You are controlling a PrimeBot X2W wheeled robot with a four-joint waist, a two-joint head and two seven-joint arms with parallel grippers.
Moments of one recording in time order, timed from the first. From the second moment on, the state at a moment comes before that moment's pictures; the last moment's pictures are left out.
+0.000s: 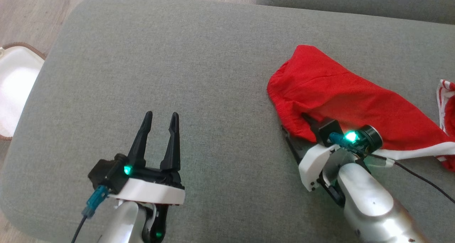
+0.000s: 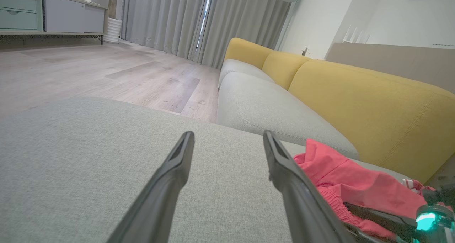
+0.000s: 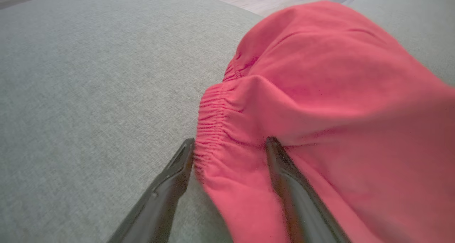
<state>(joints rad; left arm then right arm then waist) -0.18 0.05 -0.30 0.24 -0.41 -0.12 -0.26 -0.45 -0.11 0.43 0.73 0.01 0.12 -0.06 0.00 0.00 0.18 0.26</state>
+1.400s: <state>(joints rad) -0.17 0.05 -0.29 0.25 -0.41 -0.12 -0.26 -0.57 -0.07 0.78 0.70 0.56 0.12 -0.06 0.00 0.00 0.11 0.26</state>
